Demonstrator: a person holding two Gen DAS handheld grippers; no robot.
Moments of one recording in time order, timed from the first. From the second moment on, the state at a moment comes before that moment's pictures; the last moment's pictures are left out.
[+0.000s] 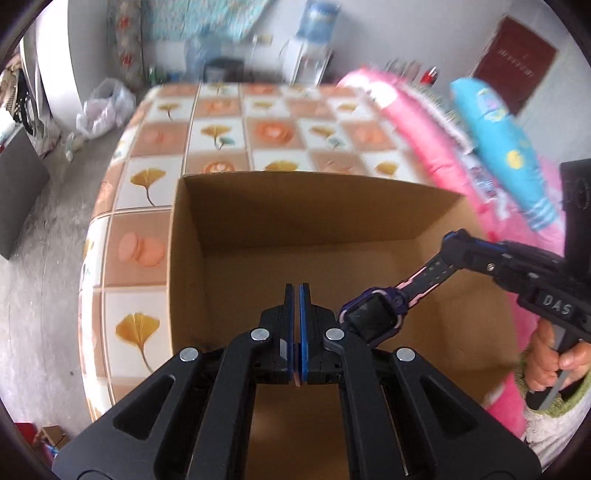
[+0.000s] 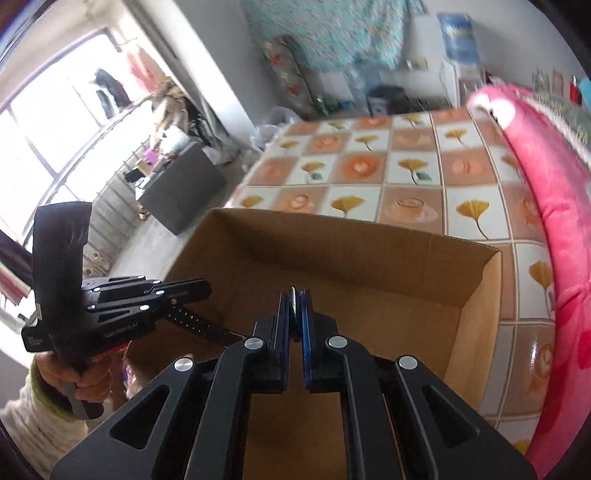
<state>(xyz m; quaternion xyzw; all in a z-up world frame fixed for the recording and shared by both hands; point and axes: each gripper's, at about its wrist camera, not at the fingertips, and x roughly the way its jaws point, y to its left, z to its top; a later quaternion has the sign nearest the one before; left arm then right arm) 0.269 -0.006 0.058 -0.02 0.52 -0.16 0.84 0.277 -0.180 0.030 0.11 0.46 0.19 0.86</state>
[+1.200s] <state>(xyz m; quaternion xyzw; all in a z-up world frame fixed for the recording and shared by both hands) 0.170 0.062 0.114 -0.01 0.39 -0.09 0.91 0.147 -0.218 0.091 0.08 0.33 0.16 0.93</state>
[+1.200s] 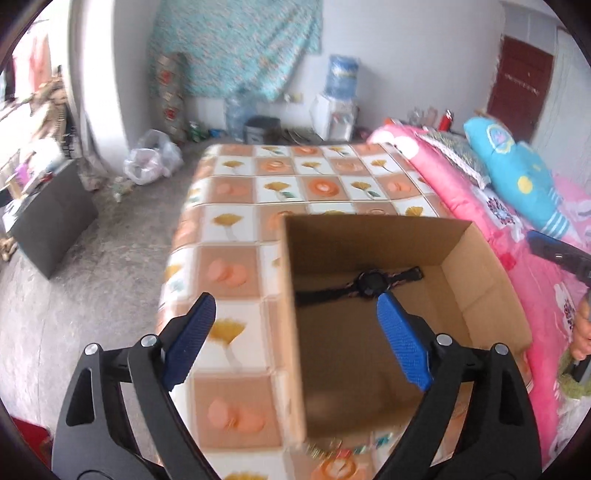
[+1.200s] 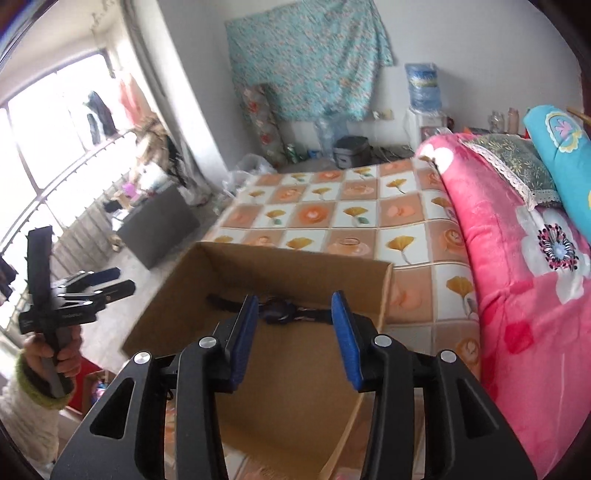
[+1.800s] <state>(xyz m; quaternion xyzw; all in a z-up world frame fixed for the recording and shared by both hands) 0.059 0.069 -0.037 0.01 0.49 0.02 0.87 0.078 -0.086 -0.042 0.02 0.42 0.22 0.88</state>
